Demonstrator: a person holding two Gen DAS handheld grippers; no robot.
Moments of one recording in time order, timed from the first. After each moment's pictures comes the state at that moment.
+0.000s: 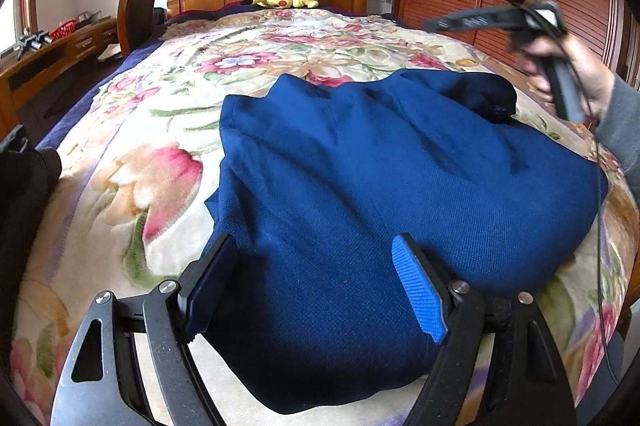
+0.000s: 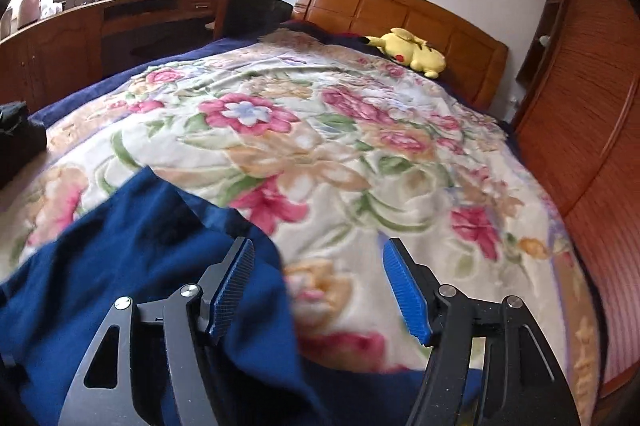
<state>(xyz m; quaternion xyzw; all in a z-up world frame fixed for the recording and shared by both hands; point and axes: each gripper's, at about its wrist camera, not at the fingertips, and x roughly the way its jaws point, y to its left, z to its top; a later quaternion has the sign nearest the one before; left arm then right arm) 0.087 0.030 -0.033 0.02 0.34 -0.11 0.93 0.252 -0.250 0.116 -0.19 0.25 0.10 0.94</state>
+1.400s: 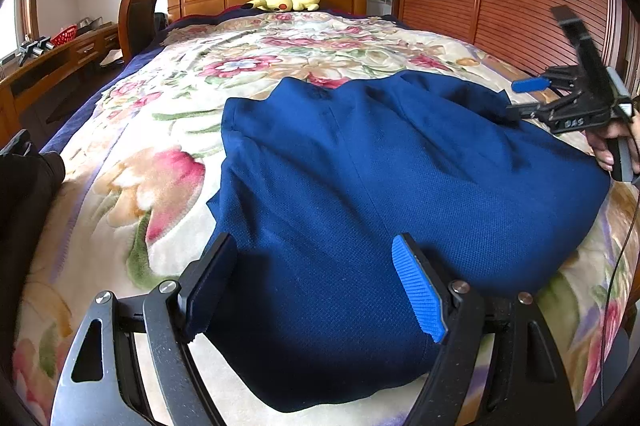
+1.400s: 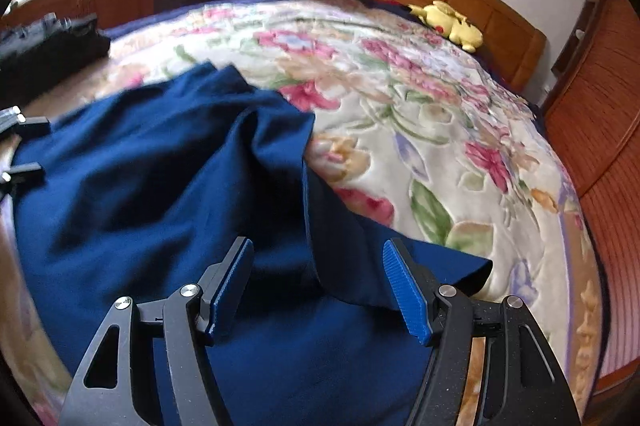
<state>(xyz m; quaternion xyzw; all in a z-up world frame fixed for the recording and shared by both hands) 0.086 0.030 -0.034 0.02 0.34 -0.11 0.93 0.155 -0.313 0.070 -0.24 0.33 0.16 0.90</state>
